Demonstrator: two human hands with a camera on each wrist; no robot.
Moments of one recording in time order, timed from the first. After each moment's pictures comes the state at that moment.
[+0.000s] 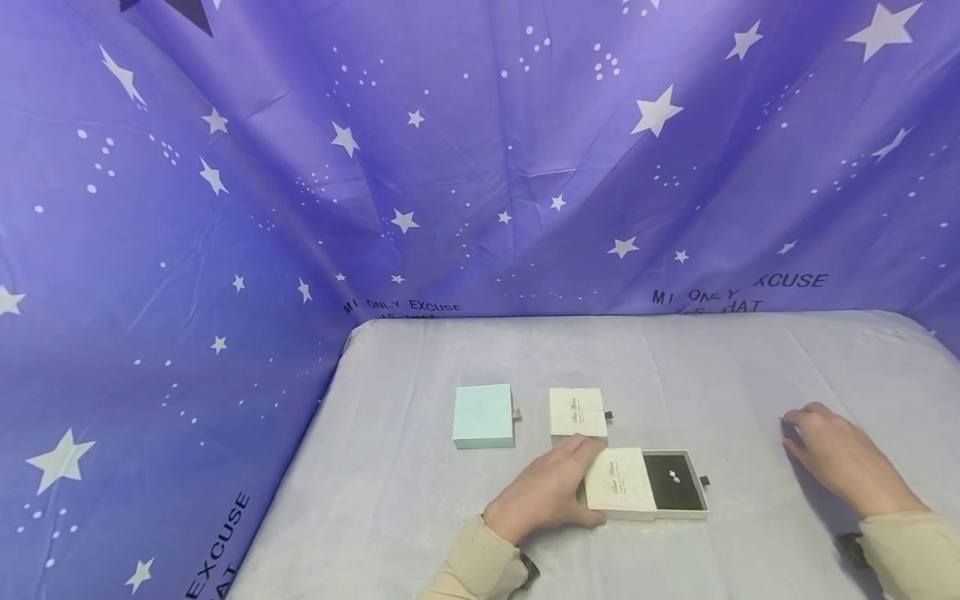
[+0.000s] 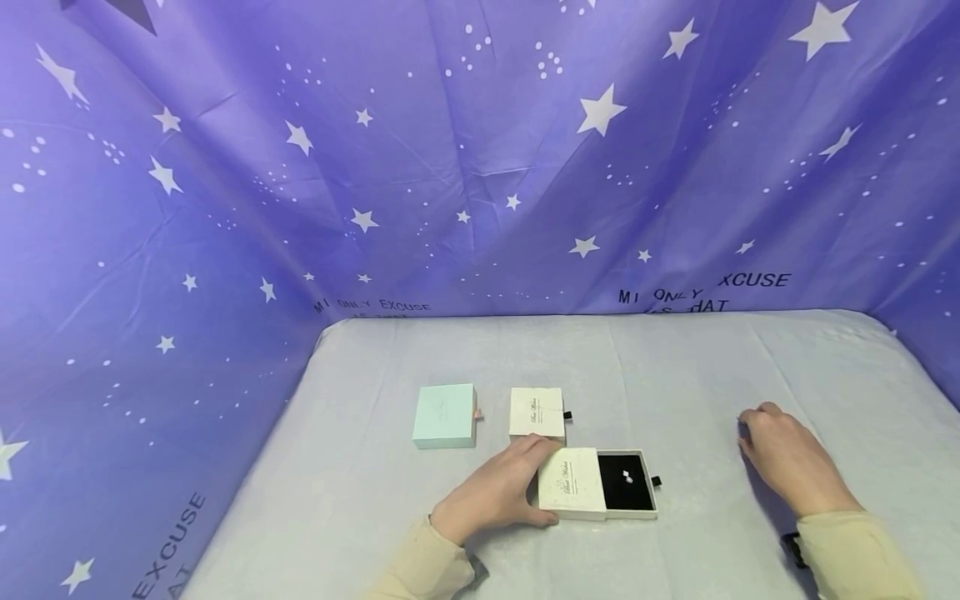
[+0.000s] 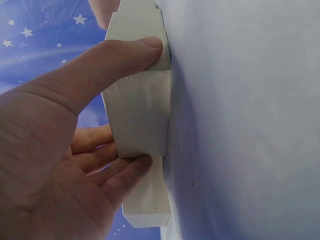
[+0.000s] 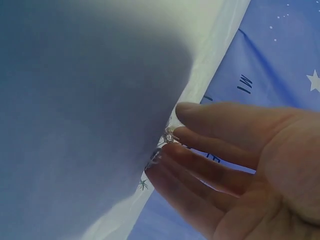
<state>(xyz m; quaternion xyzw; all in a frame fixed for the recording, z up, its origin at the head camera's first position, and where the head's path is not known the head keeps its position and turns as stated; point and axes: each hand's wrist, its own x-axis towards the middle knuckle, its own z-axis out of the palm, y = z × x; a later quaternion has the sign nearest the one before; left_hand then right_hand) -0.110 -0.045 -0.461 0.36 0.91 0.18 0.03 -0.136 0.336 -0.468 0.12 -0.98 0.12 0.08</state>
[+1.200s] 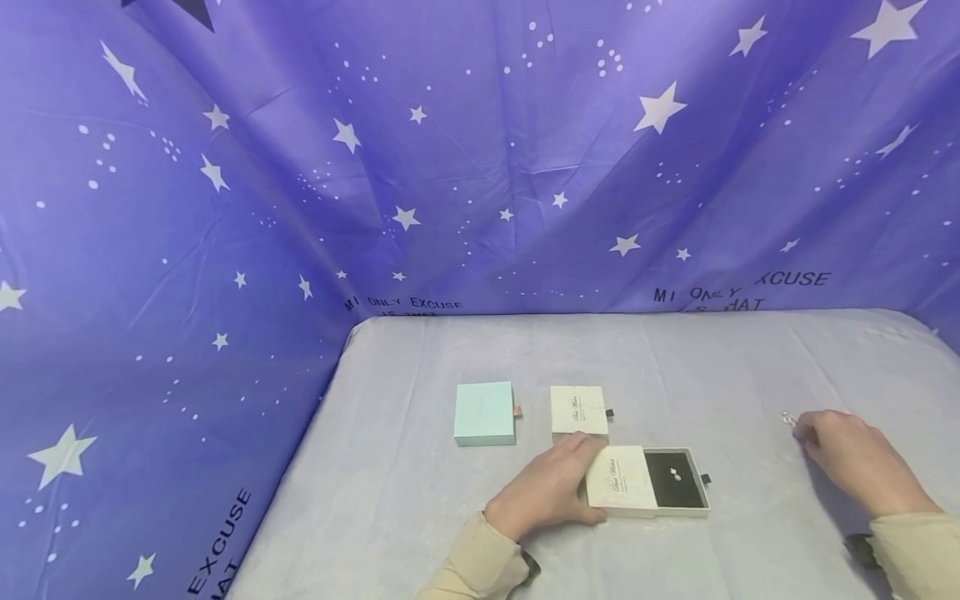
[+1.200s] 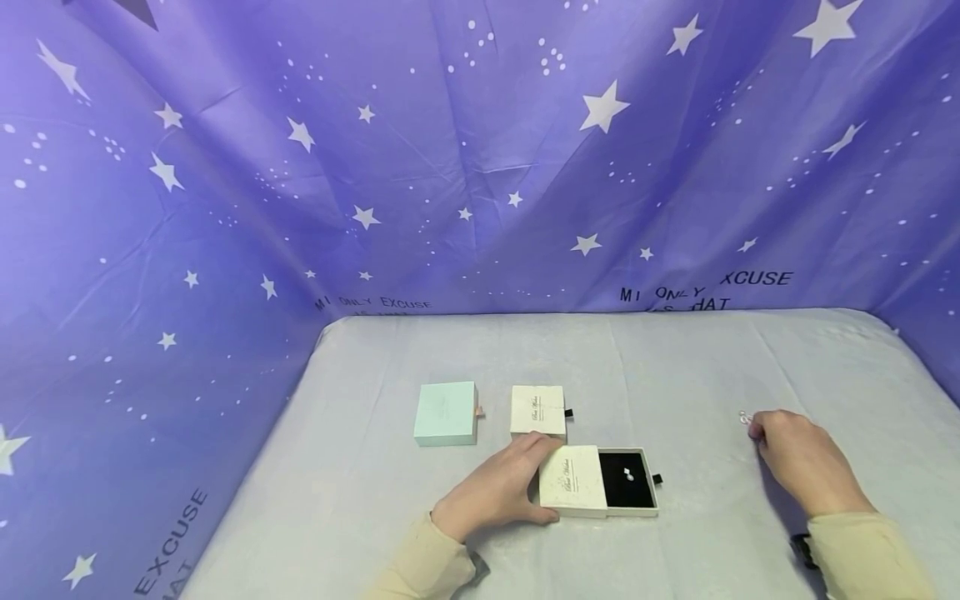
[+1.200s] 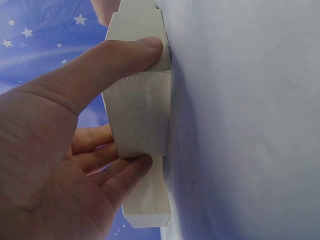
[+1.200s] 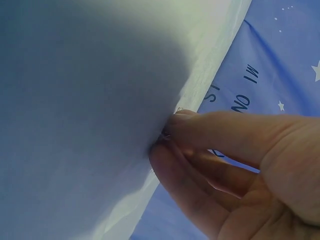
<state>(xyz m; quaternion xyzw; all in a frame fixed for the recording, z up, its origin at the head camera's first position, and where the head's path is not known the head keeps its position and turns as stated) -0.110 -0.046 -0.458 0.36 0.92 0.17 0.04 -0.133 0.348 -0.462 0.08 -0.99 0.14 0.04</state>
